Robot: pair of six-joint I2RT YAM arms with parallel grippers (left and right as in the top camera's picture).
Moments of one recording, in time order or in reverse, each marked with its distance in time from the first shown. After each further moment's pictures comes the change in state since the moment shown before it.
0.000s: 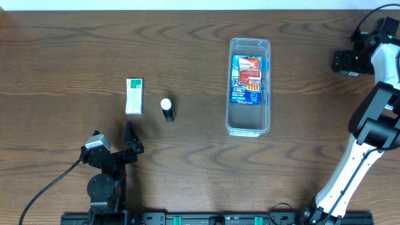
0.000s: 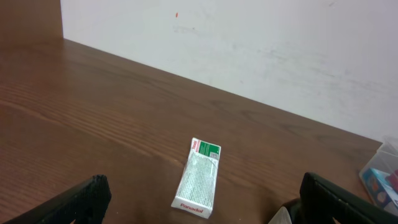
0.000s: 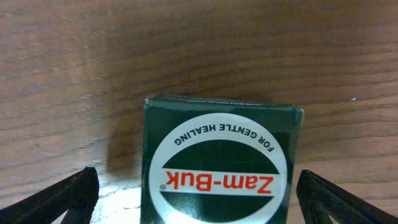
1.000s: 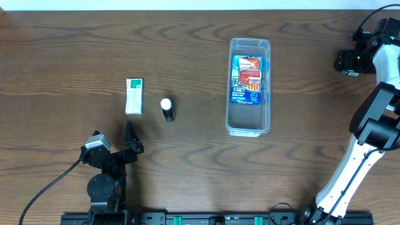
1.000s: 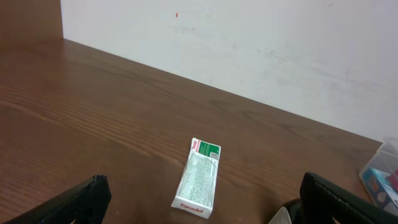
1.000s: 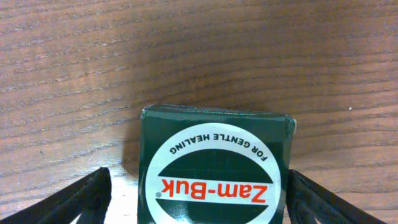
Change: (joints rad) left arm 0.000 0.000 0.000 0.000 0.000 0.000; right arm -0.011 0.001 0.000 0.021 -0.039 0.001
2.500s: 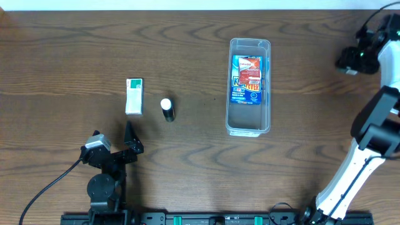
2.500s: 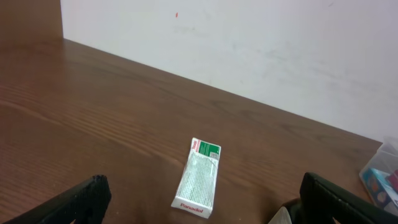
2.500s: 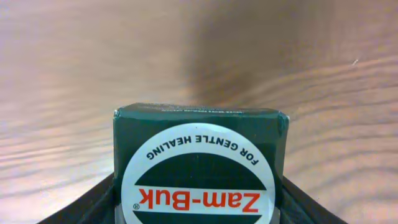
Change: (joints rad) left arm 0.000 0.000 0.000 0.000 0.000 0.000; right arm 0.019 -0.156 -0.006 -0.172 -0.090 0.125
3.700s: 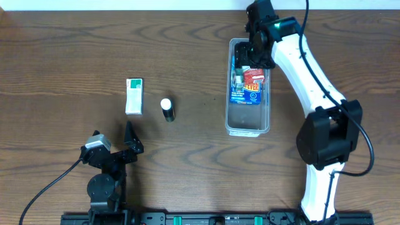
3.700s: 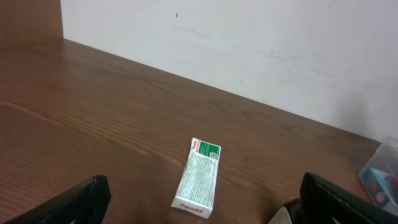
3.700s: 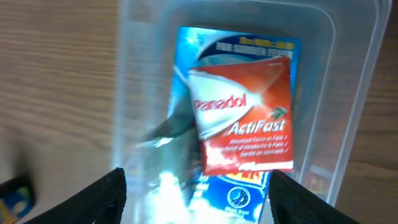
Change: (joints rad) left arm 0.000 0.000 0.000 0.000 0.000 0.000; right arm 0.699 -0.156 -0.087 -0.093 0.137 0.473
